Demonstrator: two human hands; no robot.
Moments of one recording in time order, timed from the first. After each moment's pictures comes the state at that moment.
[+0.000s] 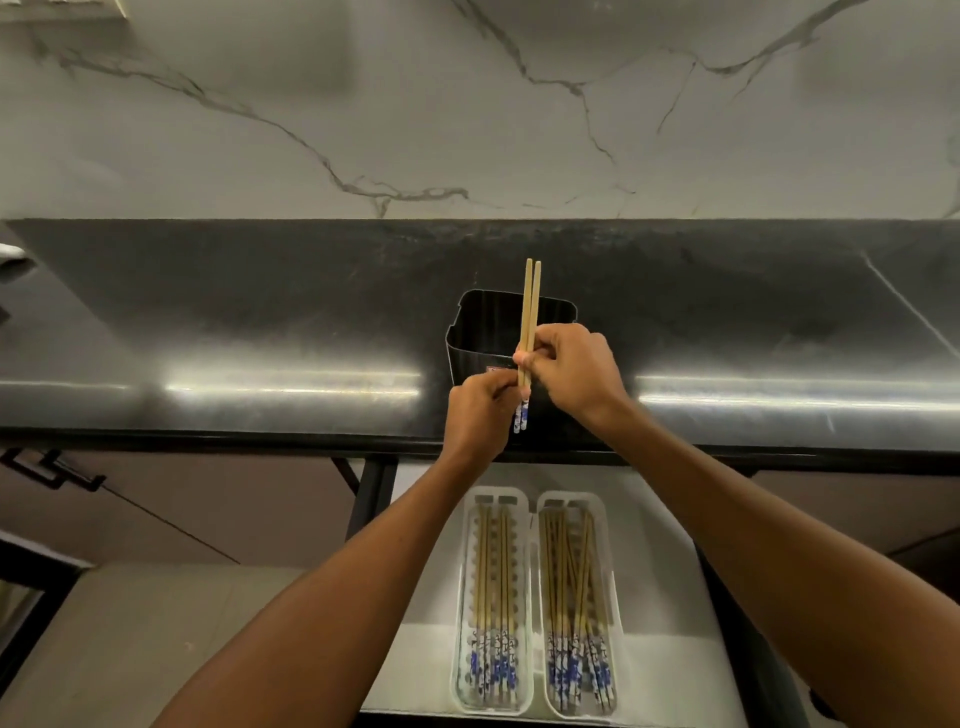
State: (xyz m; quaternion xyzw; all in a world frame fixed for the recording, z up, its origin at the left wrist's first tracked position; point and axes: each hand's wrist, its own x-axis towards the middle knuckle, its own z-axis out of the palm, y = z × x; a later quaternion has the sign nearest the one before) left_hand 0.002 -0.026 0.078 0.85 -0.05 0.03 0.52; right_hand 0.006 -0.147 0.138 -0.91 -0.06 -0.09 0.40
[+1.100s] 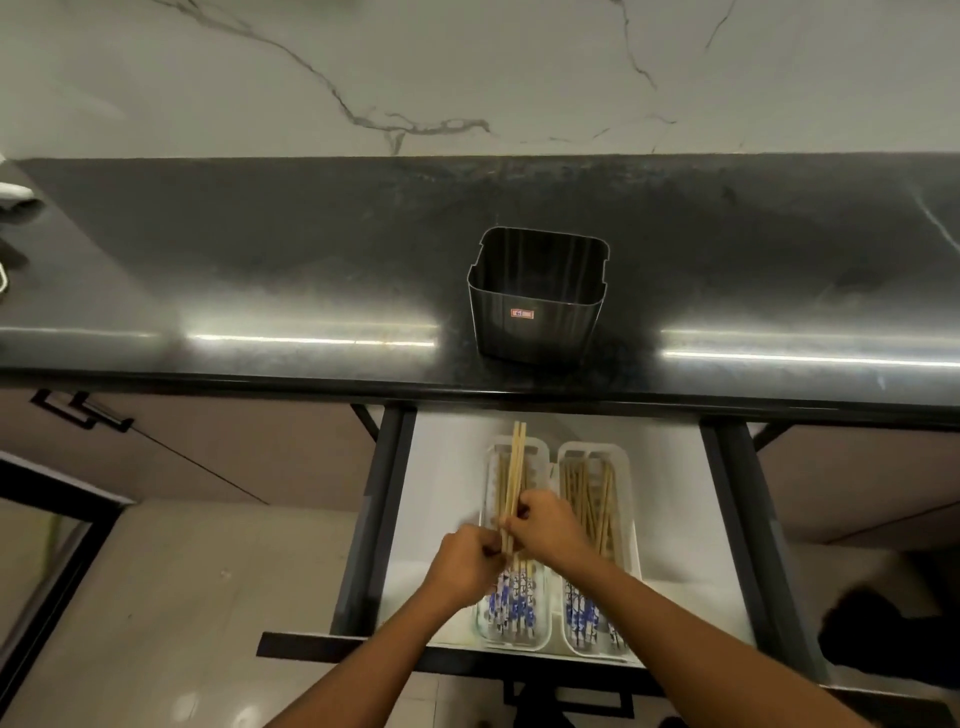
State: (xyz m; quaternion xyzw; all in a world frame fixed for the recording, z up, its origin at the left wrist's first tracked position) left_hand -0.129 0.032 -0.068 0.86 0.06 -0.32 0.39; right_hand -0.107 -0.099 -0.039 -0.89 0.07 0.25 0.38
